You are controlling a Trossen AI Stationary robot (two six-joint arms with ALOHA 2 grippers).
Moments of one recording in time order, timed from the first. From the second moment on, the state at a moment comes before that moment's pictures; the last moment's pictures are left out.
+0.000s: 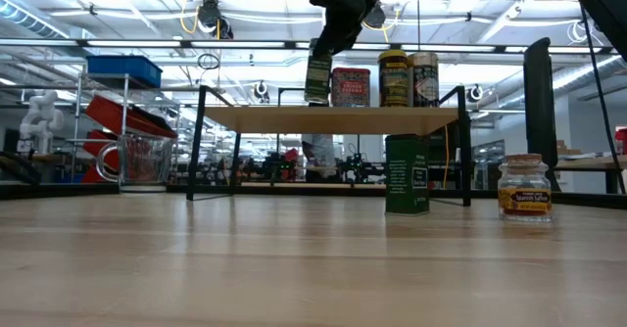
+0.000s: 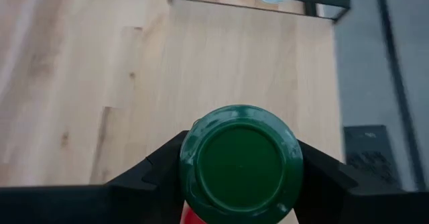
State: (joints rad) left arm -0.60 1.43 1.16 -0.48 -1.12 -0.36; right arm -0.45 1.98 2.14 -1.08 -0.23 -0.42
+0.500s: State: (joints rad) left arm -0.60 1.43 1.16 -0.48 -1.12 -0.36; right arm -0.44 1.99 2.14 -1.08 -0.29 -0.41
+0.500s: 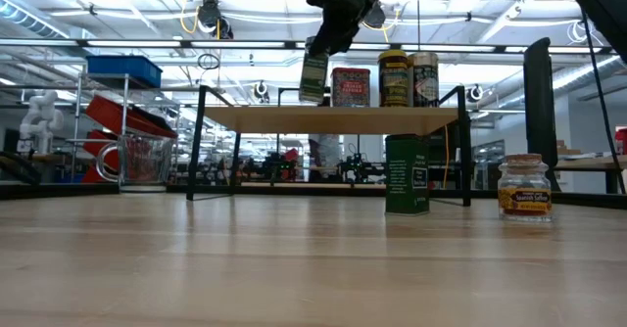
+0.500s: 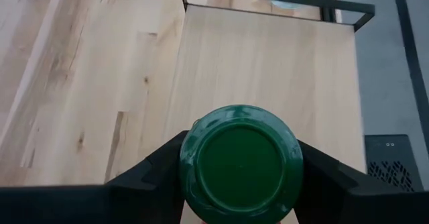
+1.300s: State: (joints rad) left arm -0.60 1.43 1.16 -0.48 -1.11 -0.36; right arm -0.43 2.03 2.14 -1.10 -0.23 -0.41
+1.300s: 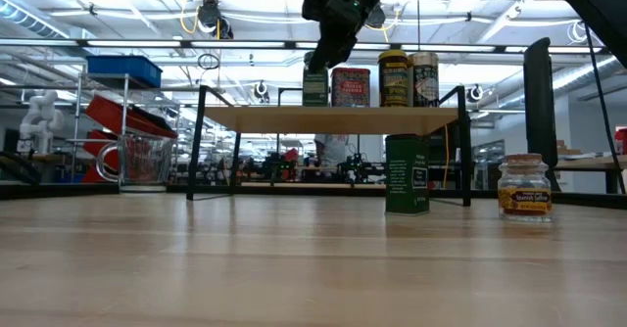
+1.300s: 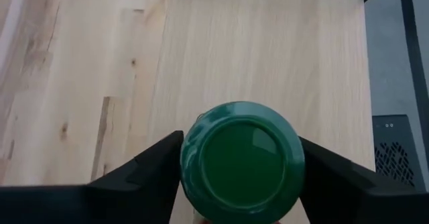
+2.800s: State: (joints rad) left arm -0.36 1.77 1.16 0.05 -0.77 -0.22; right arm 0.47 1.67 2.03 -1.52 0.37 0.36
